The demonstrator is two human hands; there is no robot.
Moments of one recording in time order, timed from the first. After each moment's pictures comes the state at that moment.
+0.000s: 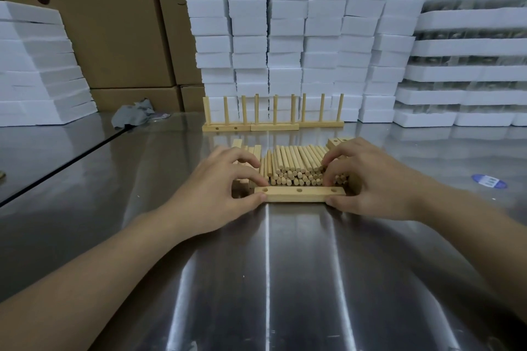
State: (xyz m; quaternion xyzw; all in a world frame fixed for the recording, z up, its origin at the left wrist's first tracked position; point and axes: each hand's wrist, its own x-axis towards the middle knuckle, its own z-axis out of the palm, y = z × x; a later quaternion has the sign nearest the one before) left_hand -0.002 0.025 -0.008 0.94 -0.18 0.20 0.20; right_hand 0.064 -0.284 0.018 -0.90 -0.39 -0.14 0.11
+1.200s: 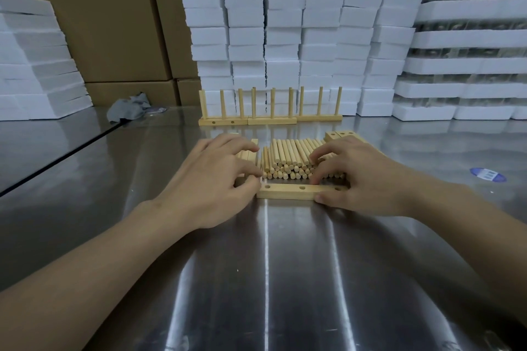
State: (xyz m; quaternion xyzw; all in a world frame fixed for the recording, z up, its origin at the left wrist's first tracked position) left_hand -0.008 0.009 0.005 0.96 -0.16 0.21 0.08; right_hand 0.053 -0.271 0.021 -0.91 -0.39 -0.10 0.12
